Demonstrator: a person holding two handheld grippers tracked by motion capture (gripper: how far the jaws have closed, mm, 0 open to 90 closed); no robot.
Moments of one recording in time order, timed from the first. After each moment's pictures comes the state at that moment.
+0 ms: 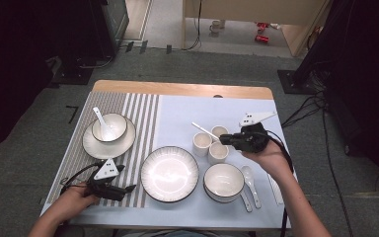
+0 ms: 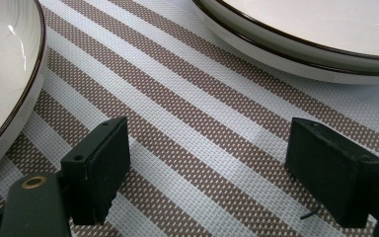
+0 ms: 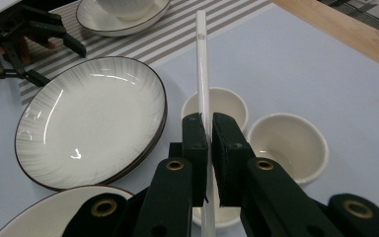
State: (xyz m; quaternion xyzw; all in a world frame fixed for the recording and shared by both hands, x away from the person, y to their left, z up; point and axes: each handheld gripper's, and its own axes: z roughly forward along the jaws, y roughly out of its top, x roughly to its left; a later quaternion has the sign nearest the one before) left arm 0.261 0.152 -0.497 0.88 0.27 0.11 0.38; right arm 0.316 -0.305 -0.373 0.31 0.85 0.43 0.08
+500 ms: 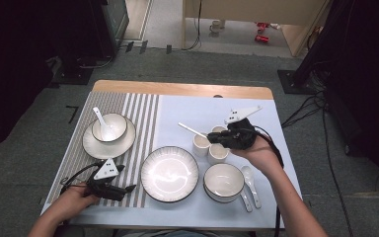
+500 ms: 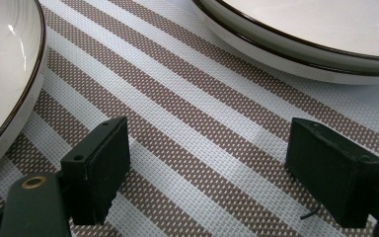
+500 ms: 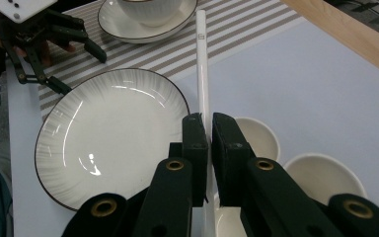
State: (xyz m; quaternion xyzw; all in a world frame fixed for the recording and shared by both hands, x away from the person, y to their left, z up) left arm 0.261 0.152 -0.497 0.88 0.27 0.11 0.38; right arm 0.322 -0.270 -0.360 0.28 0.86 0.42 0.06
